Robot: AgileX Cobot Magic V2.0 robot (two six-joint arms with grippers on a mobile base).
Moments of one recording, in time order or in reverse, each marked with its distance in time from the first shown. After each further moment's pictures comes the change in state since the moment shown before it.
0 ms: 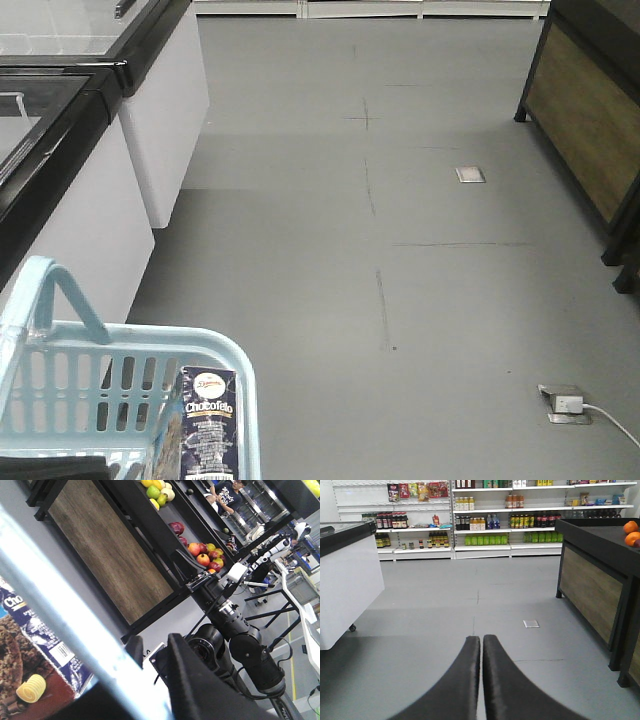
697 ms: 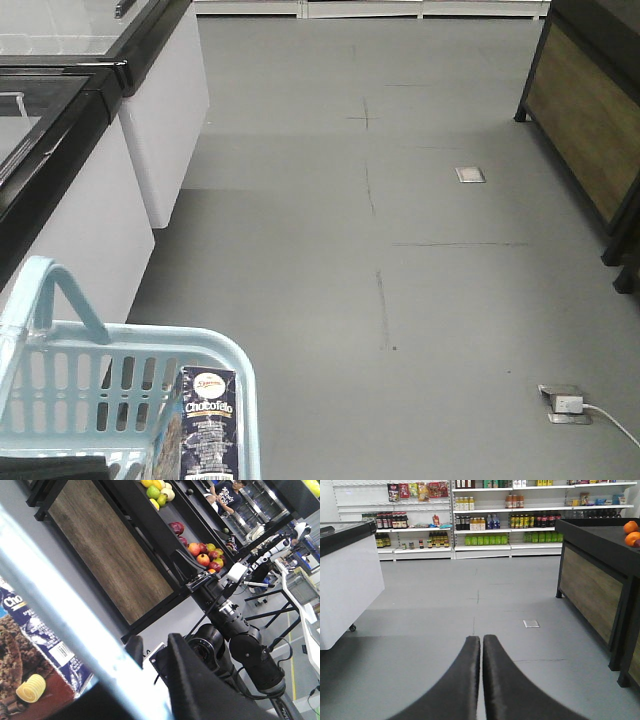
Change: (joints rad) left arm 0.000 0.000 0.000 0.000 0.000 0.000; right arm 0.000 0.000 0.000 0.000 0.000 0.000
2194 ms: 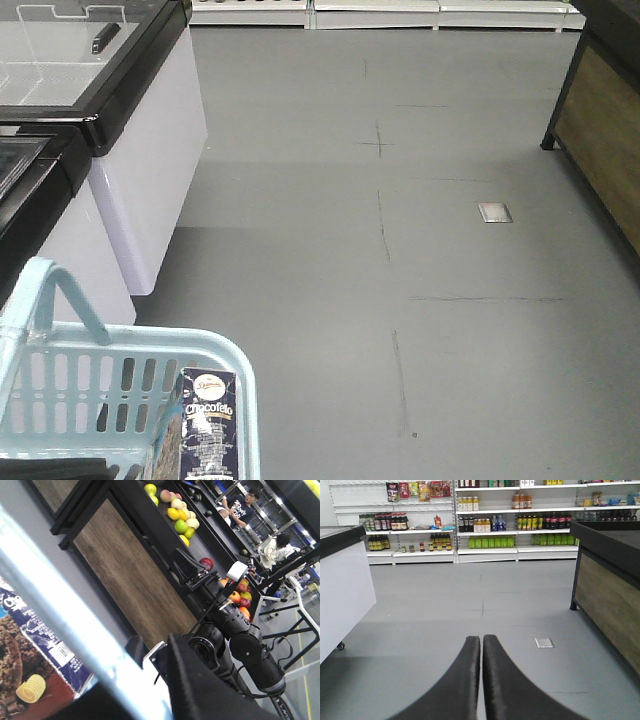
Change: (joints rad) left arm 0.000 -0.001 0.000 0.002 0.004 0.000; right arm 0.000 0.000 0.000 0.000 0.000 0.000
